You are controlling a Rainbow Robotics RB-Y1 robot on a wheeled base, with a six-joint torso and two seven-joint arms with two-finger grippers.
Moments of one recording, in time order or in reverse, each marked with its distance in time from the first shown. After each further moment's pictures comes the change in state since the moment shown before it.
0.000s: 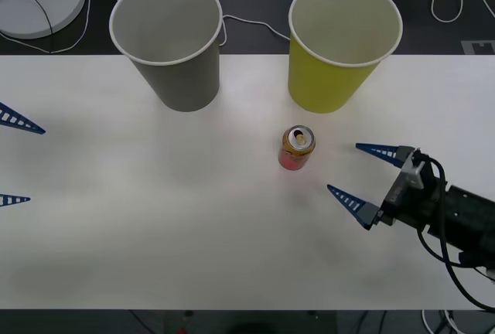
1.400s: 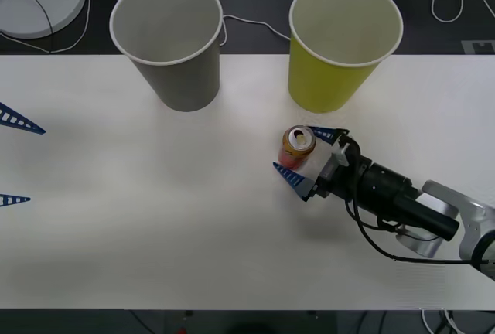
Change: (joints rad) right arm -0.424 0.298 0.325 0.533 -0.326 -0.124 0.332; left arm 0.000 0.000 0.000 0.000 0.000 0.000 0.000
